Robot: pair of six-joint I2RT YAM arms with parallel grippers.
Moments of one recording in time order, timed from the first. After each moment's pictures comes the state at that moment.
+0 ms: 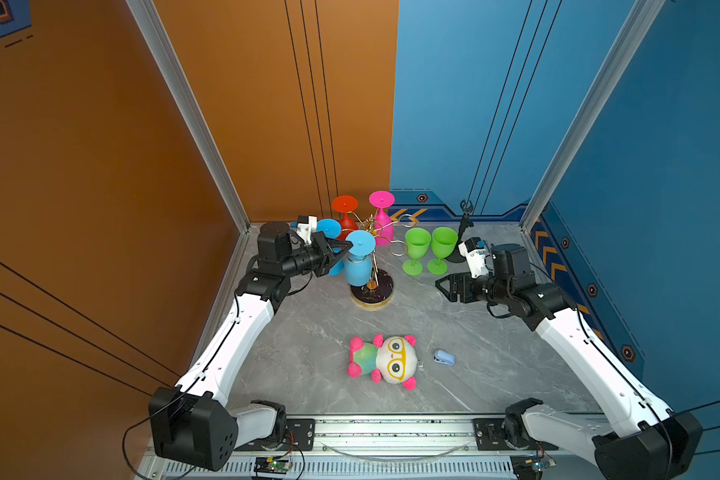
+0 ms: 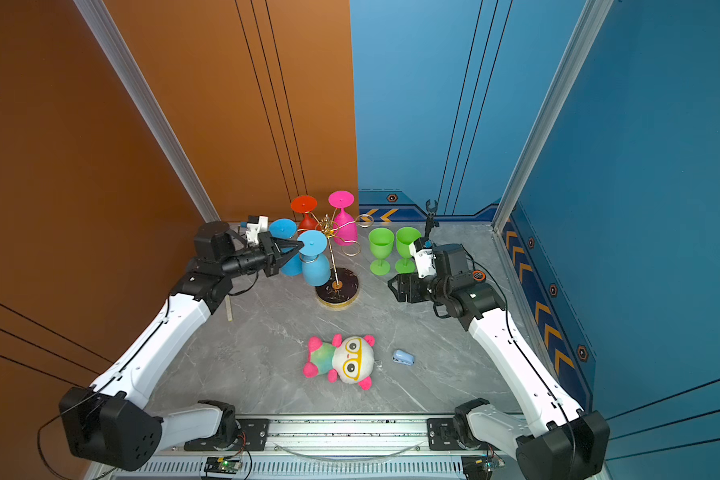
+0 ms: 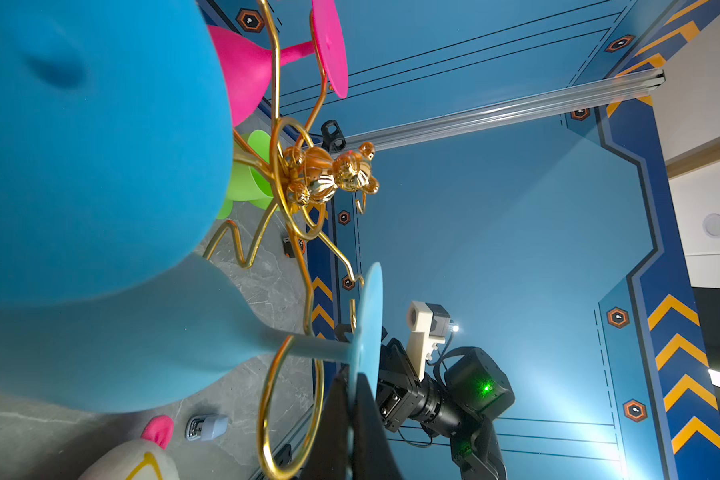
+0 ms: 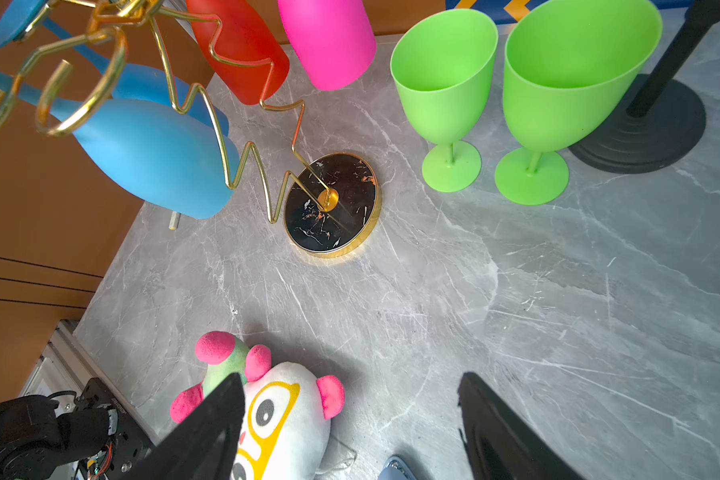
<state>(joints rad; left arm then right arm) -0.19 1.26 1.15 -0.15 0.76 -1.17 0.33 1.14 1.11 -0.67 -0.32 0.23</state>
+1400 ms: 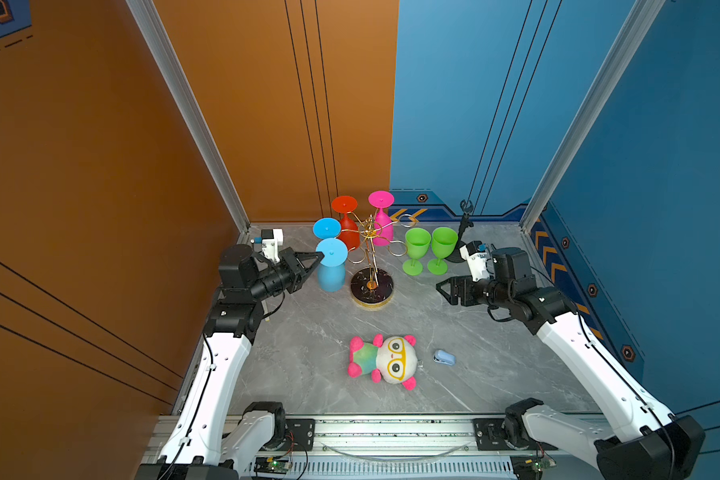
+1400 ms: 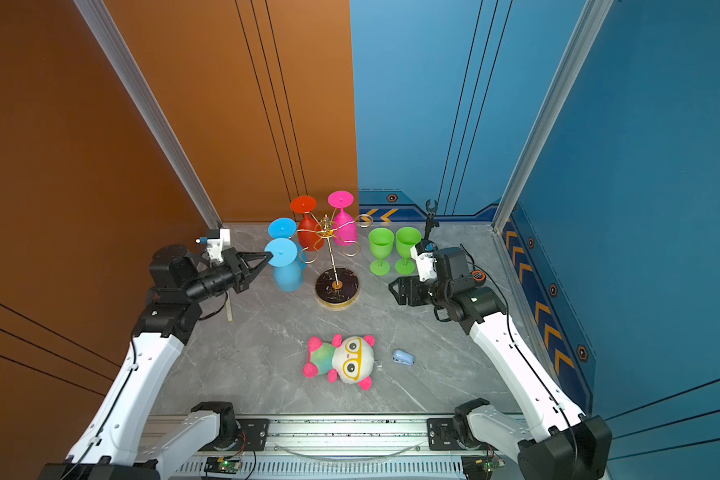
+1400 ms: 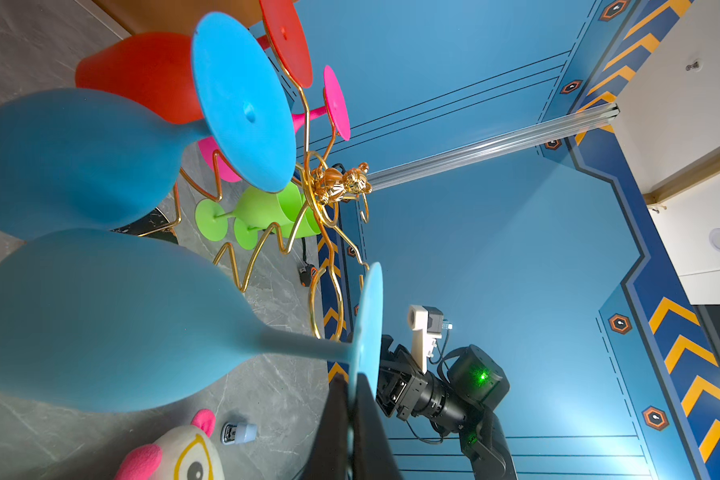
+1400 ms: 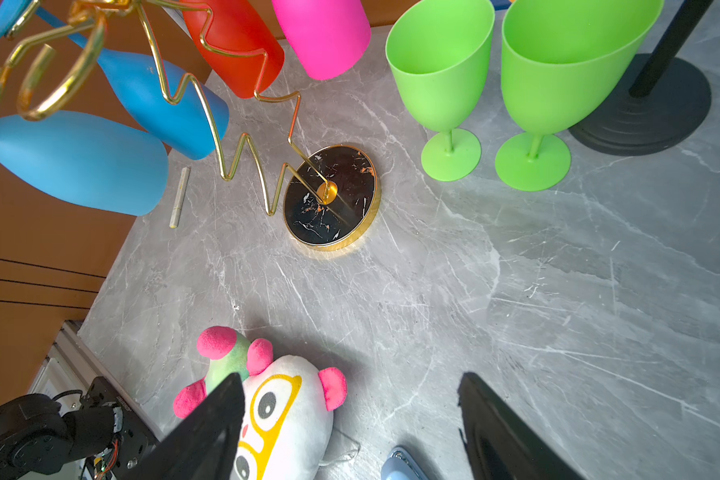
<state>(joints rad) 0.00 0.97 0.99 -0.22 0.82 -1.07 0.33 1.12 1.08 -0.67 -0.32 0.26</state>
